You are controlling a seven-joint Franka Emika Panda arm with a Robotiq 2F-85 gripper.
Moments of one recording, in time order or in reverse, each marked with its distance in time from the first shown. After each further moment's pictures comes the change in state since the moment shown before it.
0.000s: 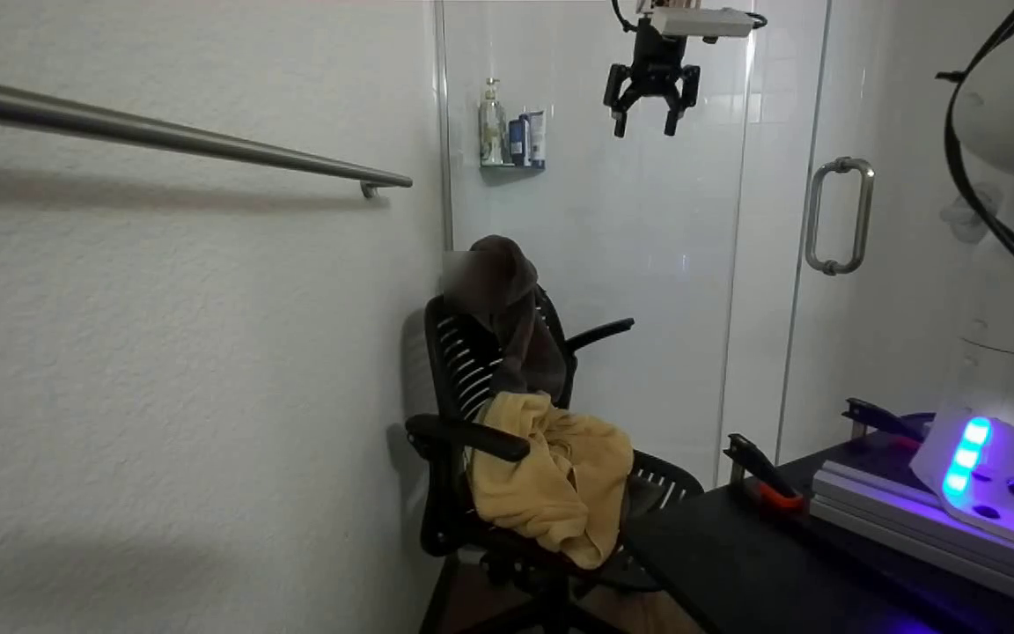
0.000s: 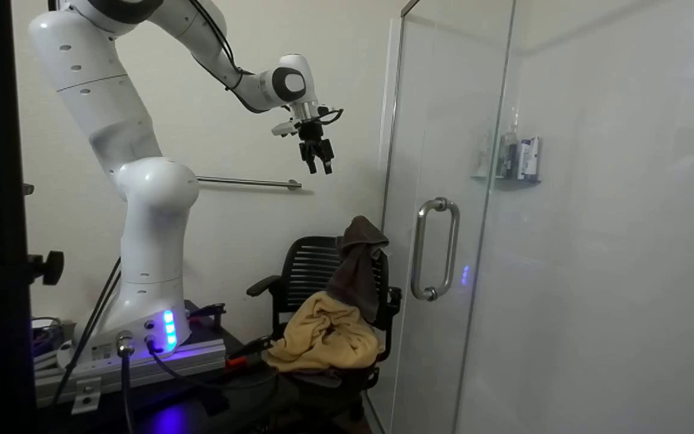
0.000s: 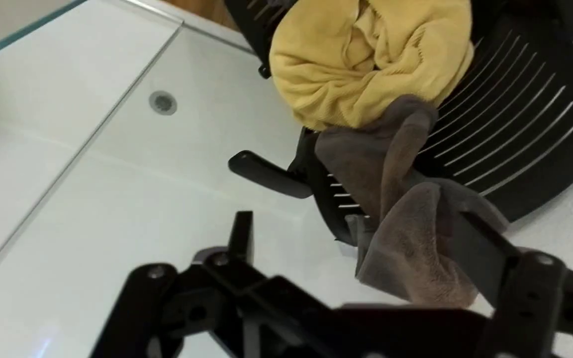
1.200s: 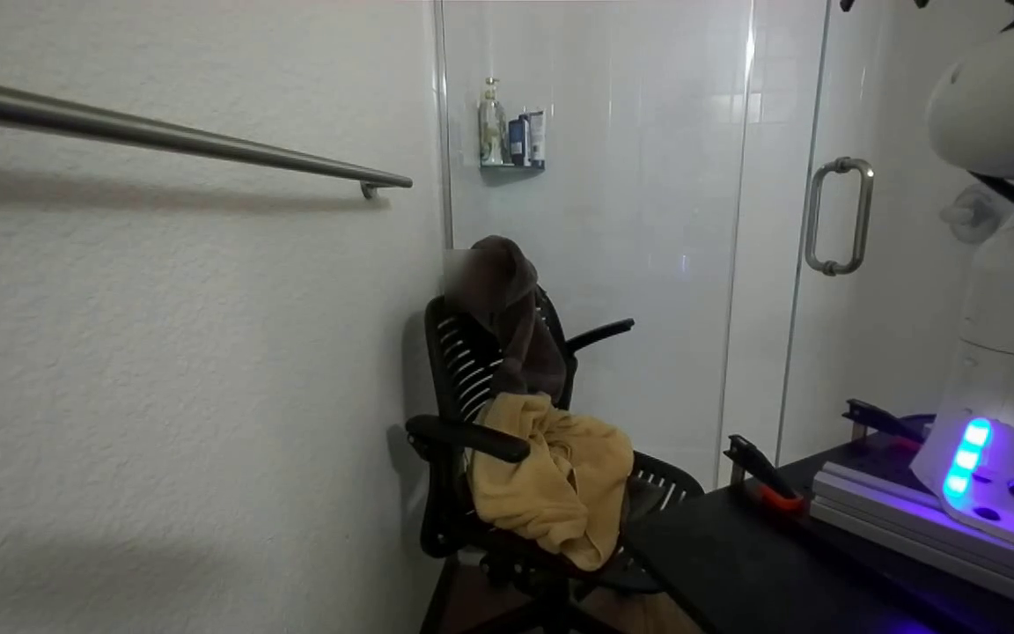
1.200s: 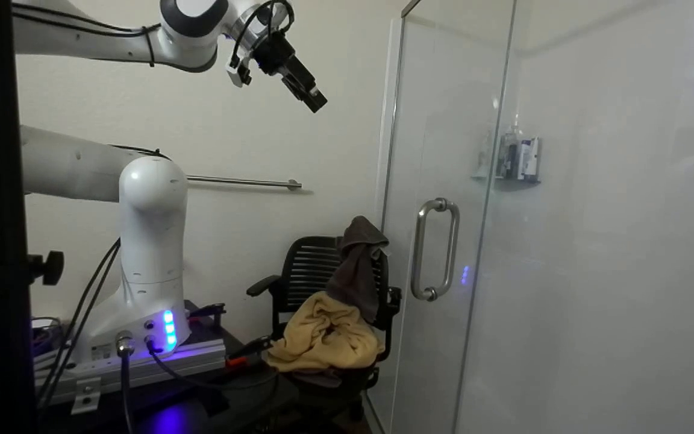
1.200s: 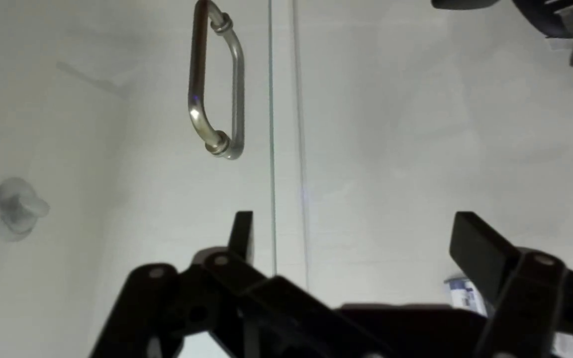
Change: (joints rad) arm -0.229 -0.898 -0.319 -0.320 -0.294 -0.079 -0.021
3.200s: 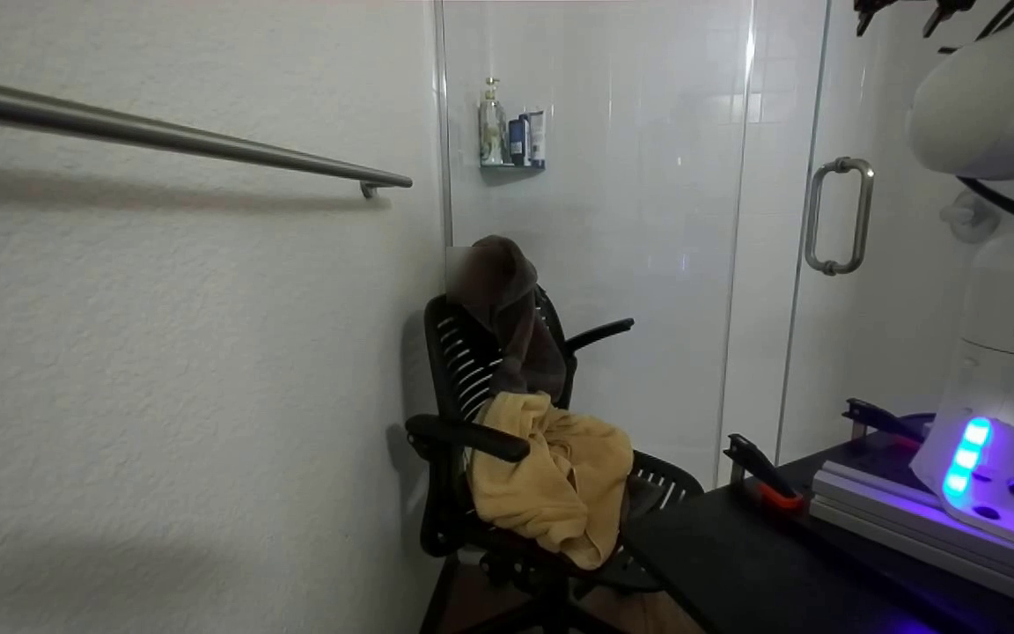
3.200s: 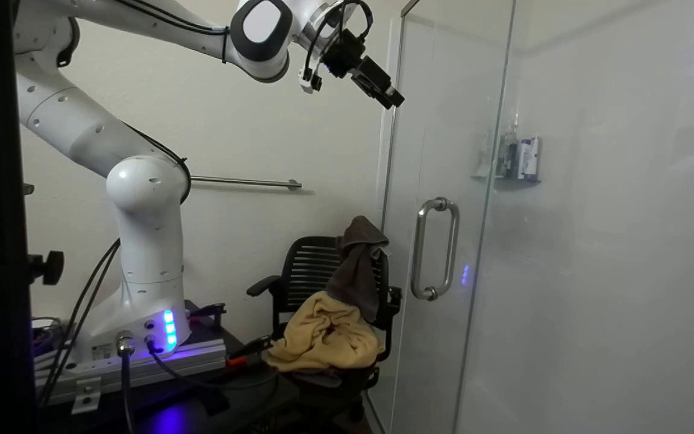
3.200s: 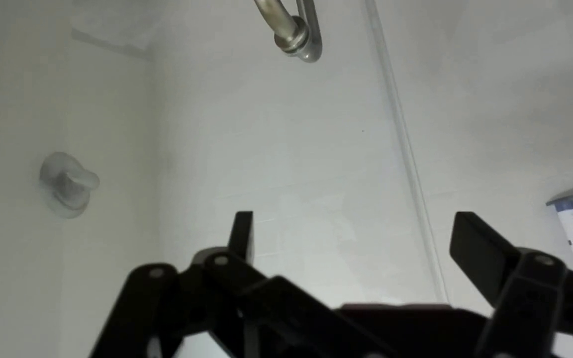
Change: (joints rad) arm -0.248 0.517 -0.096 0.120 0.173 0.546 -0.153
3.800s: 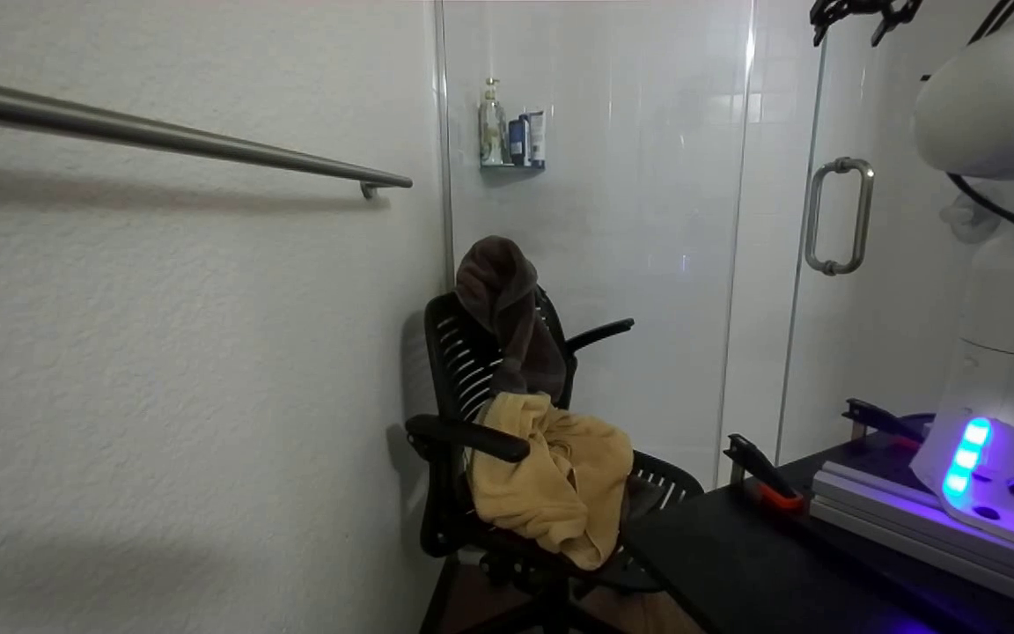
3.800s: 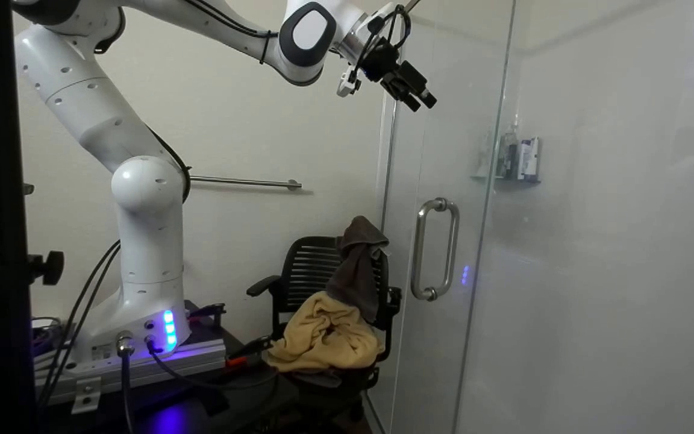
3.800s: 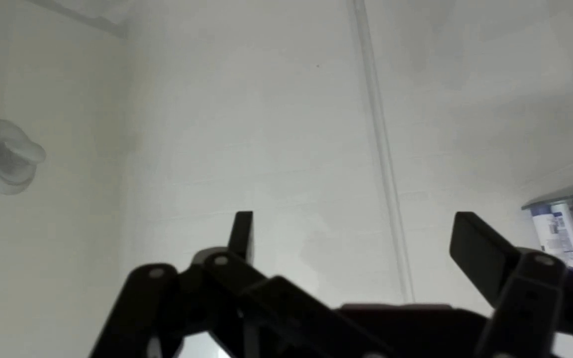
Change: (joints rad) arm 0.076 0.258 0.019 0.179 0.068 0.083 -0.049
